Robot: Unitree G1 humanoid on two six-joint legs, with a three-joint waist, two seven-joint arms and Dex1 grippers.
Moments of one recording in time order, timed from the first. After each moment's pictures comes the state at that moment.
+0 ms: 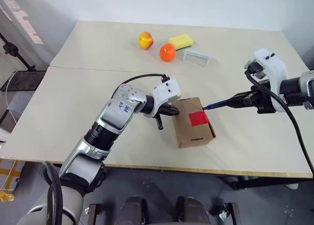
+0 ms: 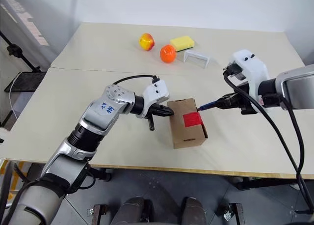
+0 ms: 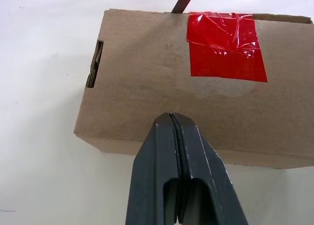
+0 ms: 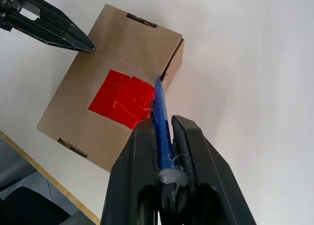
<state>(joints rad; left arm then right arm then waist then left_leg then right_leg) -0.95 0.34 -0.39 0.09 -0.03 0.83 -0.93 -1.03 -1.19 0.07 -0.14 1.49 1.61 0.08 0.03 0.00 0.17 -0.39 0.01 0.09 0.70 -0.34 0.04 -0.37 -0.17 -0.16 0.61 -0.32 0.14</state>
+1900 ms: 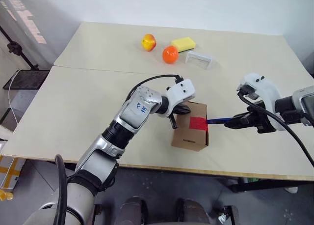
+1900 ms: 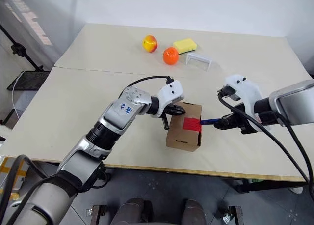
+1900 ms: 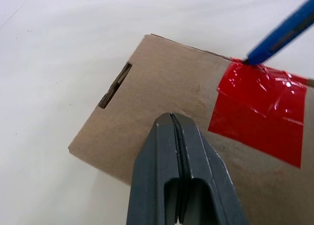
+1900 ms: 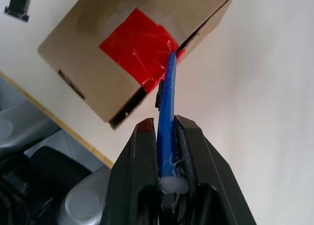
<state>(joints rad) -1.01 0.18 -0.43 0.25 0.01 0.76 -0.79 -1.08 -1.45 0.47 -0.18 1.90 1.42 -0.05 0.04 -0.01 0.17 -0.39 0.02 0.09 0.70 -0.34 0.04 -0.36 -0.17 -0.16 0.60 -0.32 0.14</state>
